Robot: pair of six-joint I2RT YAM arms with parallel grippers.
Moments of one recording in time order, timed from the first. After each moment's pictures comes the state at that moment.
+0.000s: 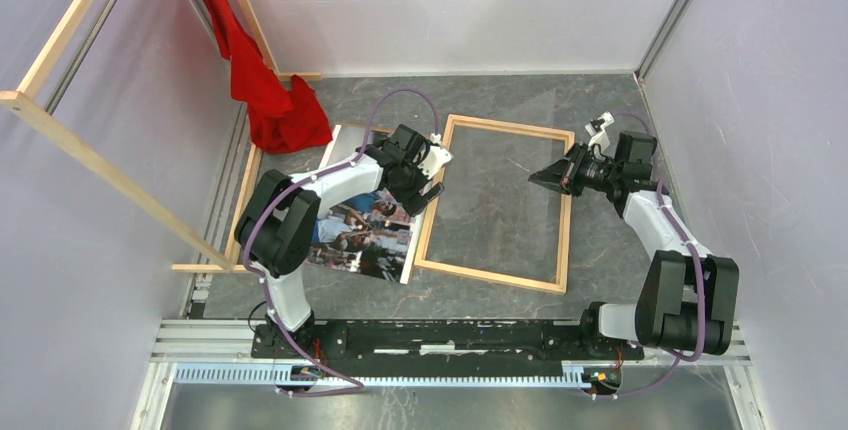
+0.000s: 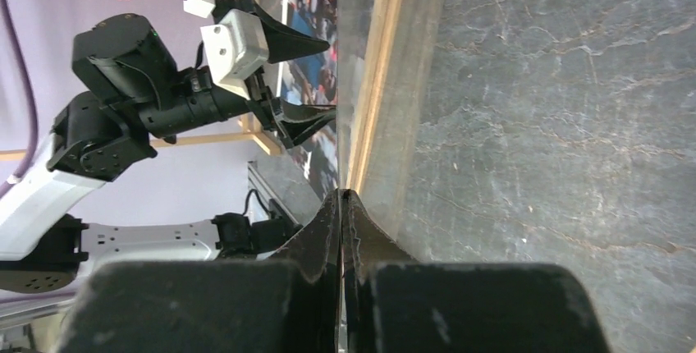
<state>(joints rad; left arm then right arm) -0.60 1.84 1.22 -0.47 0.08 0.35 -0.14 1.32 0.77 -0.17 -0.95 0.58</state>
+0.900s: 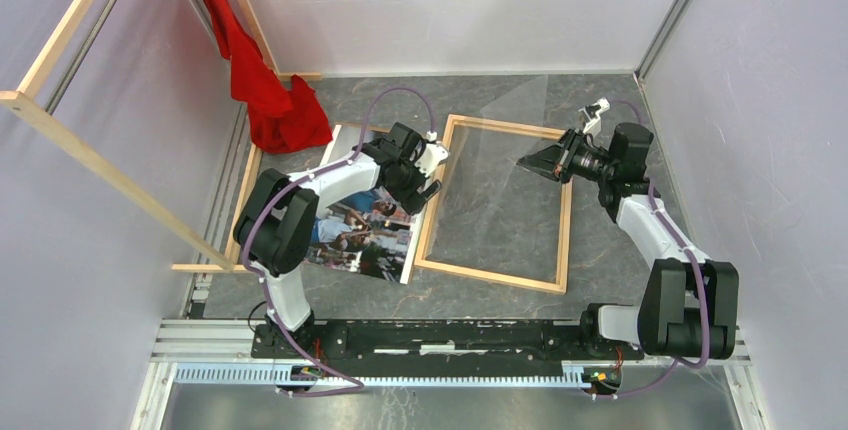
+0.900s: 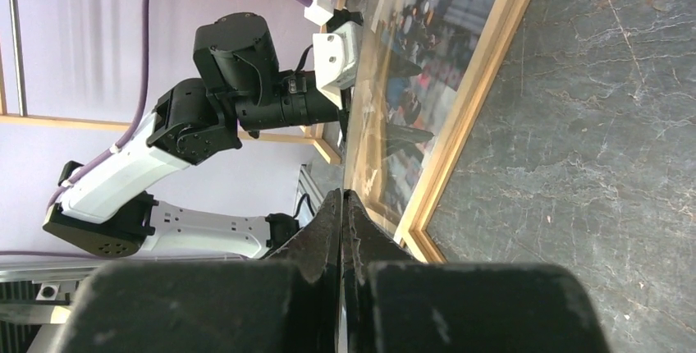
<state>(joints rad) -0.58 1.84 1.22 -0.47 0.12 0.33 -0.07 1.29 0.73 0.20 -1.02 0.88</state>
